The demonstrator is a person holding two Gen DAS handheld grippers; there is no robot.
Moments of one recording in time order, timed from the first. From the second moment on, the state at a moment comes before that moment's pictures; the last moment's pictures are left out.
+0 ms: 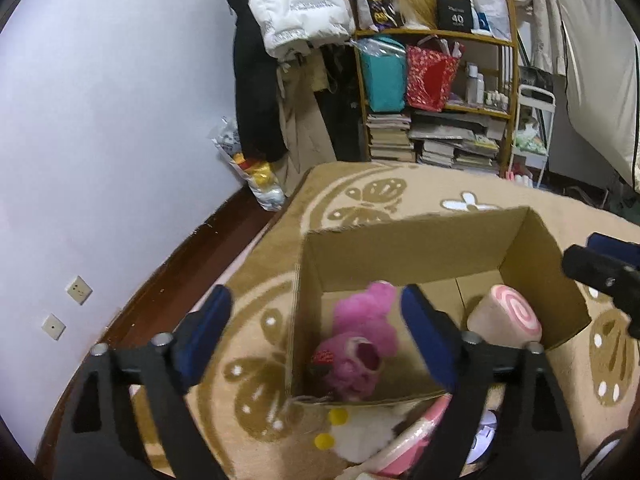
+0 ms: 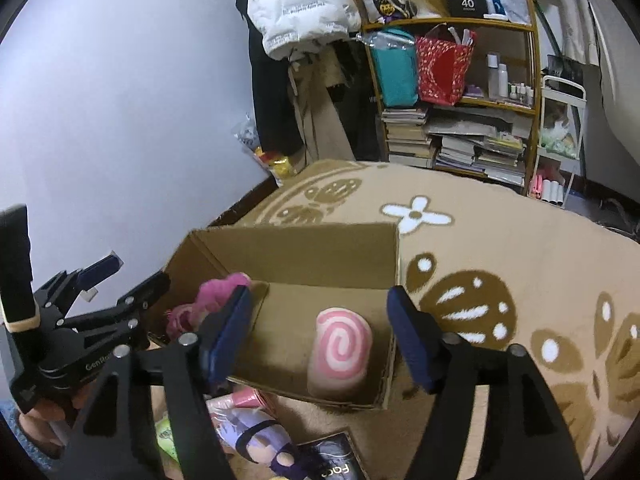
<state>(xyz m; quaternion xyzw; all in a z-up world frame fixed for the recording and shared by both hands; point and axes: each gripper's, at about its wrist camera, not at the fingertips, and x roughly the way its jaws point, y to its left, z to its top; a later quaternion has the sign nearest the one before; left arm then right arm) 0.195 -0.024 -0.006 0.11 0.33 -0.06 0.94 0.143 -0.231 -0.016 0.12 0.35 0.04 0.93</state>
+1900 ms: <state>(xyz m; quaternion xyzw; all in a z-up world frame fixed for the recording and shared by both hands) 0.110 0.020 -0.047 0.07 0.48 -0.05 0.87 0.039 -0.191 -0.077 0.10 0.46 0.02 0.88</state>
